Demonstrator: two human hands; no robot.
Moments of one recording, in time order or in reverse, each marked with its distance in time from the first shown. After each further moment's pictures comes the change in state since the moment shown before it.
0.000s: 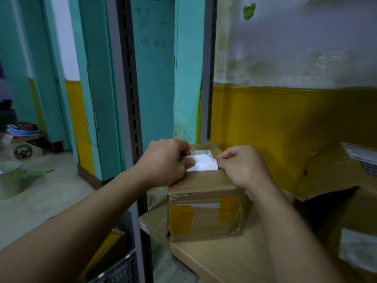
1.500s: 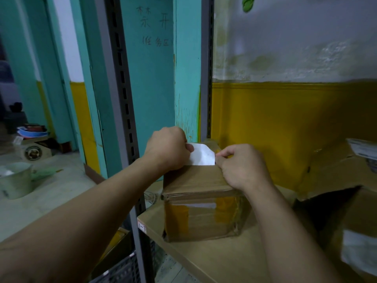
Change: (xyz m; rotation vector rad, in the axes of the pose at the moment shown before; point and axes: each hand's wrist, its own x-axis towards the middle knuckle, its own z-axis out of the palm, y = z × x) left_hand 0.036 0.011 0.008 0.112 0.083 -0.231; right_hand -0.014 -0.011 -0.009 -0.103 0.027 -0.037
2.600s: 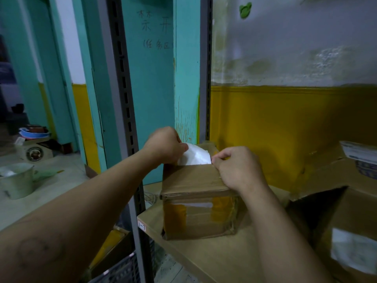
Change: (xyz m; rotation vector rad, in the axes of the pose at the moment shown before) left_hand 0.011 -0.006 -0.002 -0.240 -0.110 -0.107; right_hand 0.000 0.003 0.001 0.038 -0.008 0.004
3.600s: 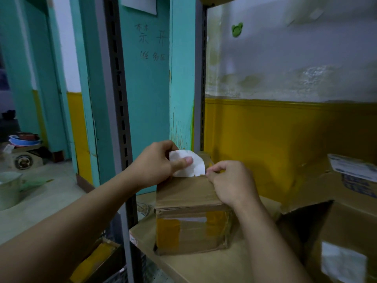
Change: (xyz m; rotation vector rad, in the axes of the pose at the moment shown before) left_hand -0.029 -0.013 -0.008 -0.267 -0.011 0.245; right_hand 0.000 0.006 0.001 0.043 0.011 0.000
